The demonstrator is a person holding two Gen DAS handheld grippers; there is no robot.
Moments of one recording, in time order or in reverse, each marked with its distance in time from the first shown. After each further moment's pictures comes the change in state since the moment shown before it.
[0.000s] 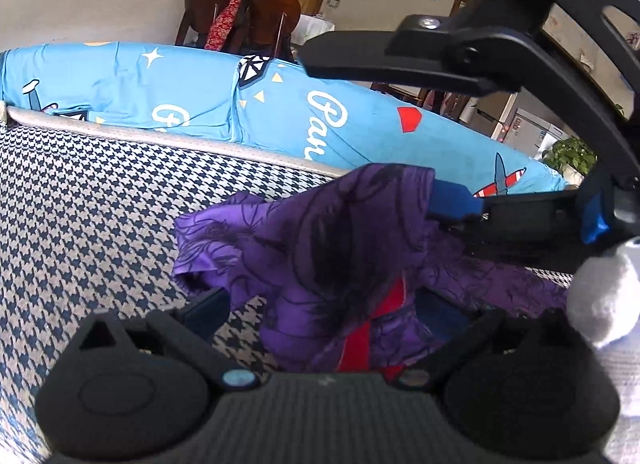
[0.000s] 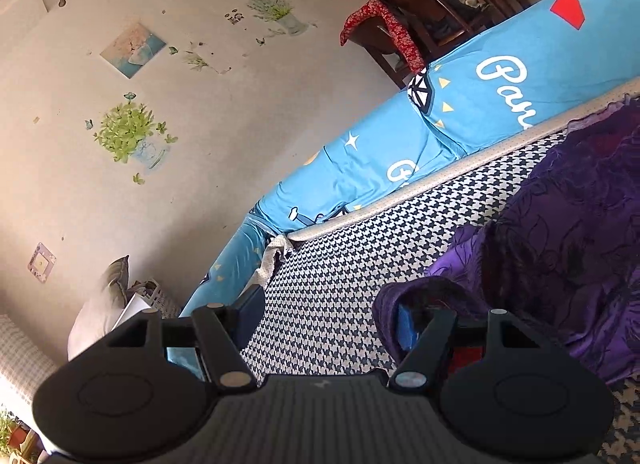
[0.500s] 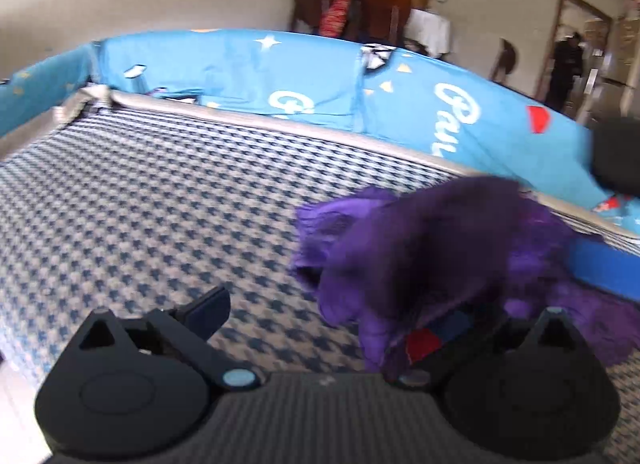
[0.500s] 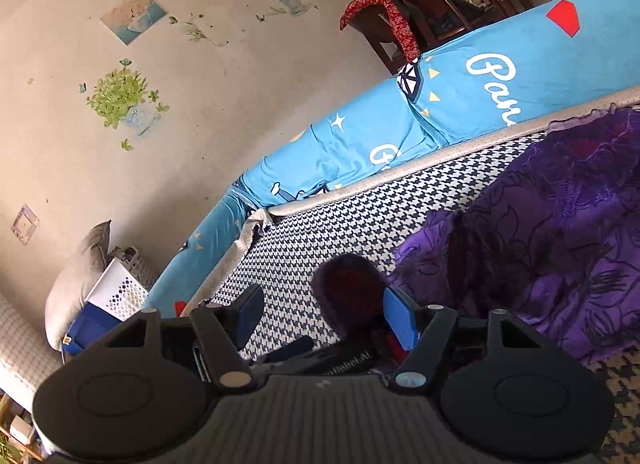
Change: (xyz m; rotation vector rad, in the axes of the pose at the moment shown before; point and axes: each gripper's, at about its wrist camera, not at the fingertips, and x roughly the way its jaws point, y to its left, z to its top) left arm 0.022 0.035 0.004 -0.114 0.009 0.402; right arm -0.019 -0.009 -0.014 -0.095 0.062 -0.063
